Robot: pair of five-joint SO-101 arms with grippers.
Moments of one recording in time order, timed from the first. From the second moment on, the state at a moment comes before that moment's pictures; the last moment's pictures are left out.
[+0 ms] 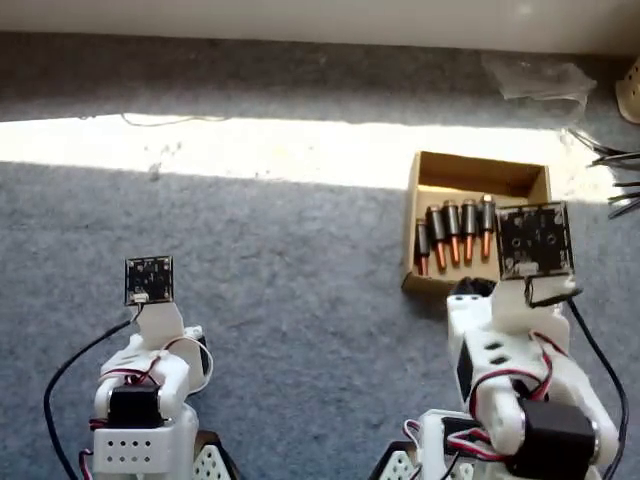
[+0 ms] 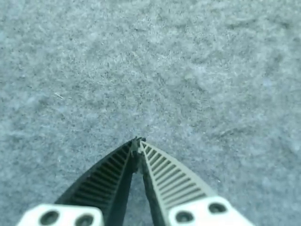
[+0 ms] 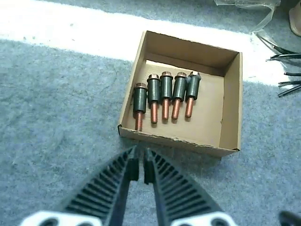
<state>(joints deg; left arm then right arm) -6.6 -102.5 95.9 74.1 10.9 1.3 -71.9 30.7 90.4 14.2</state>
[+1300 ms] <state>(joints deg) -6.6 -102.5 95.9 74.1 10.9 1.3 -91.8 71.3 73.0 10.6</state>
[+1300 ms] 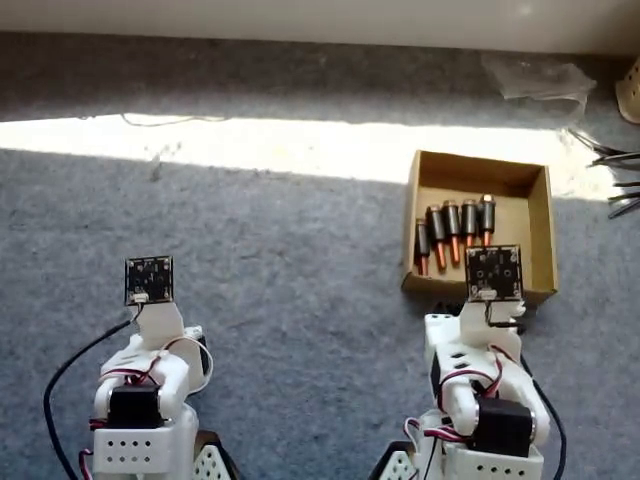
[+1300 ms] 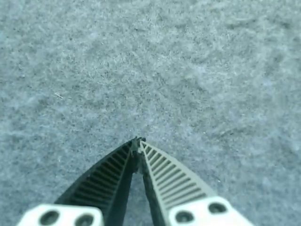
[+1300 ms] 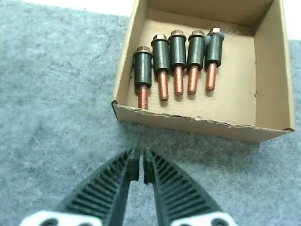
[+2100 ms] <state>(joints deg) -6.6 -102.5 95.9 74.1 10.9 1.2 -91.5 78.1 71.3 6.2</state>
